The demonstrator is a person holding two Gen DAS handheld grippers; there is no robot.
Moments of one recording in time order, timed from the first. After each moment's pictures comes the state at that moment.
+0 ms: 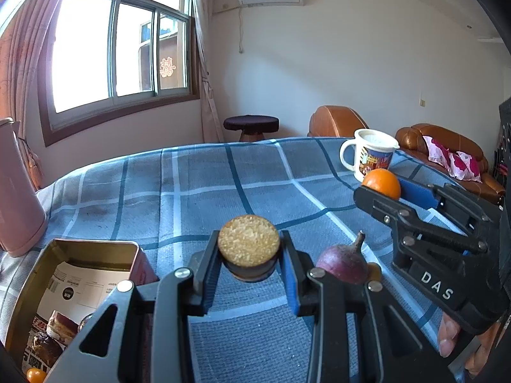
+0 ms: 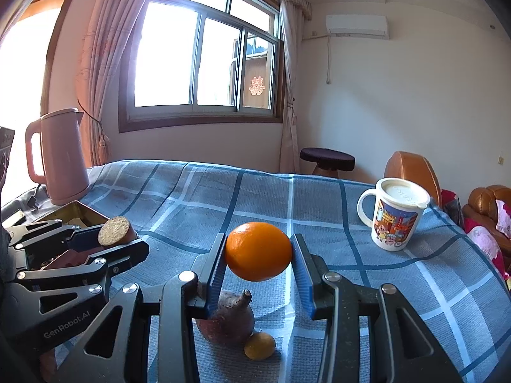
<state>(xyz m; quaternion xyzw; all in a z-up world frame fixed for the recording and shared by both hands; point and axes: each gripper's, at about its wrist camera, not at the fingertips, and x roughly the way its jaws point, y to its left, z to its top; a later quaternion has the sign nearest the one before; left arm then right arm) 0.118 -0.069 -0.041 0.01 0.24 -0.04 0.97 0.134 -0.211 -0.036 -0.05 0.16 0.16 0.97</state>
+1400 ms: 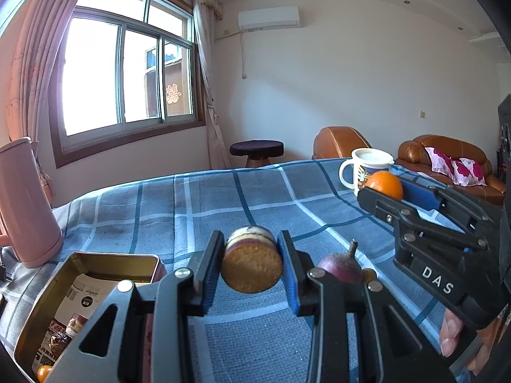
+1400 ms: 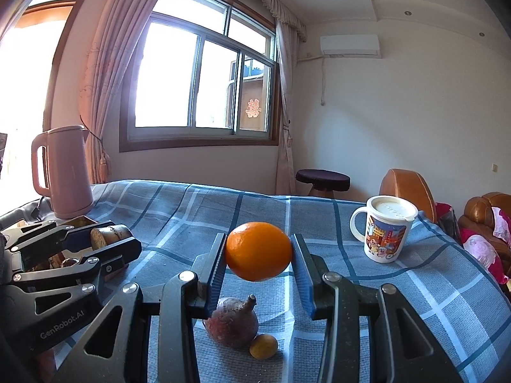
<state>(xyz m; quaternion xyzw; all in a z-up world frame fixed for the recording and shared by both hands) 0.090 -0.068 -0.032 0.03 0.18 -0.03 0.98 0.108 -0.215 -0.028 -0.04 0.11 0.16 0.98</state>
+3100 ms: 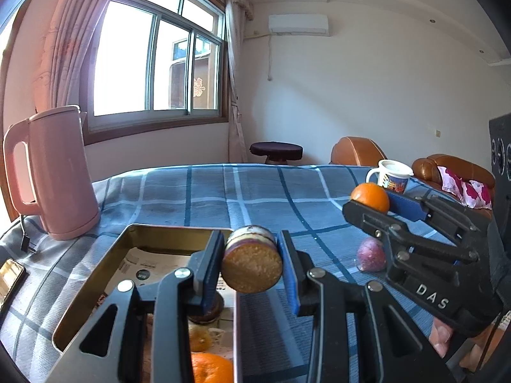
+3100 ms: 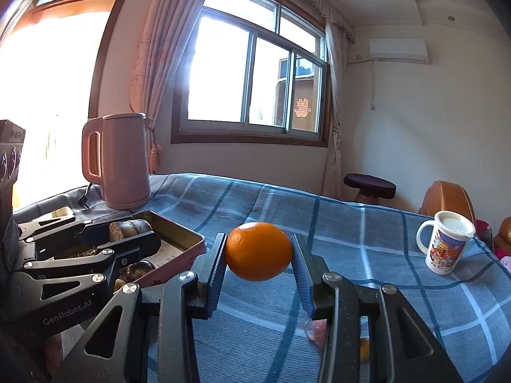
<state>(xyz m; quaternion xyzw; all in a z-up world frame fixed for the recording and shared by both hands) 0.044 0.010 -0.032 -0.02 0.18 0.01 0.98 0.084 -0.136 -0.028 -0.07 0.11 0.26 0.96</state>
